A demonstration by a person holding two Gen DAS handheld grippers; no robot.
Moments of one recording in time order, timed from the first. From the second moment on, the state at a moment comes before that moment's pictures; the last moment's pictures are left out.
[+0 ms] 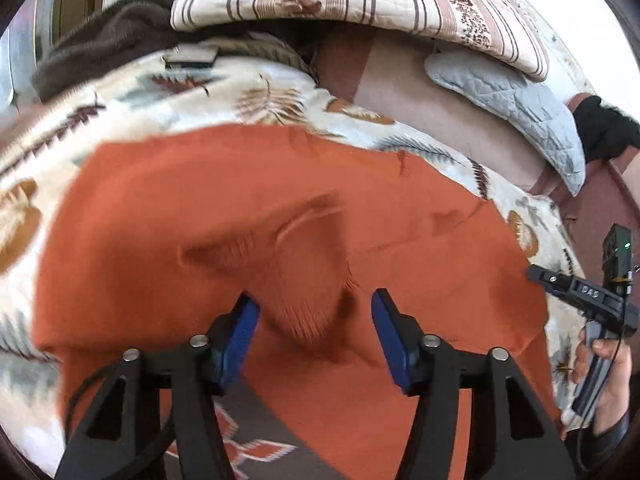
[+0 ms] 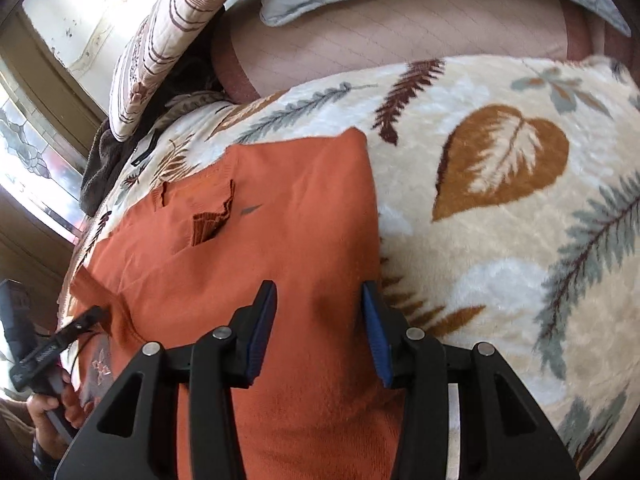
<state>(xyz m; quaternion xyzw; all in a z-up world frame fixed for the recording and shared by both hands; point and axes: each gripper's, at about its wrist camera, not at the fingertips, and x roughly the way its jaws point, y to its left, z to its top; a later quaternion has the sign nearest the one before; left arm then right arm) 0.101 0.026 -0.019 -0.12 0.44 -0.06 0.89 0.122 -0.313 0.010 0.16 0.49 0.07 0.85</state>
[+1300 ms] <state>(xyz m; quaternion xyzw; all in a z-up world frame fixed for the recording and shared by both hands) 0.137 0.092 -0.025 -0.13 0.51 0.05 0.85 0.227 -0.226 -0.021 0.12 0.56 -0.02 0.82</state>
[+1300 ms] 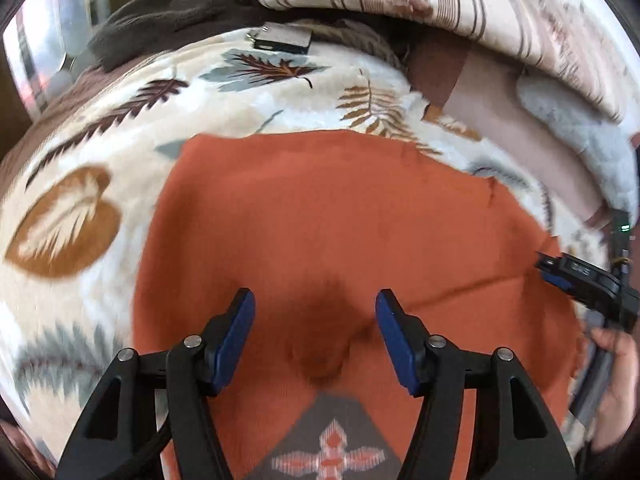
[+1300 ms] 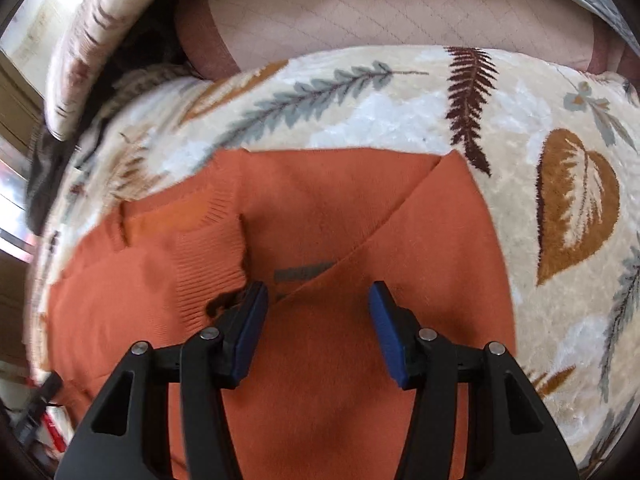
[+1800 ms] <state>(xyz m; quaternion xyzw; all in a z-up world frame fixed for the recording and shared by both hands) 0.069 0.077 -0.043 -0.04 0.56 0.02 0.83 0.206 -0.214 -0.021 0.06 0.56 -0.02 0.83</state>
